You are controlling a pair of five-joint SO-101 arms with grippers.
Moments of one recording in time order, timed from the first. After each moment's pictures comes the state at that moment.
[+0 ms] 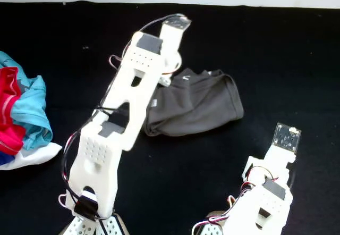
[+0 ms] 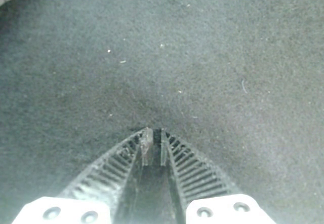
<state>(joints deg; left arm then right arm) 17.7 37.8 -44.8 84.8 -11.5 28.6 -61.8 93.8 35.1 12.8</state>
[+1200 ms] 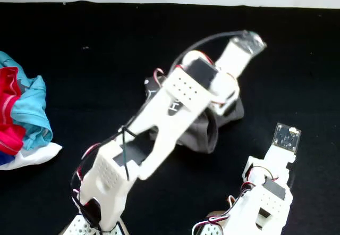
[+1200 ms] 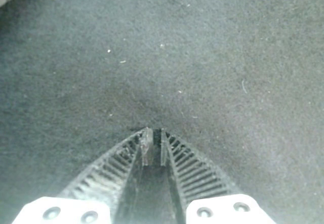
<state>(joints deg) 35.9 30.7 -50.9 88.7 -10.6 28.6 -61.8 93.8 35.1 12.8</state>
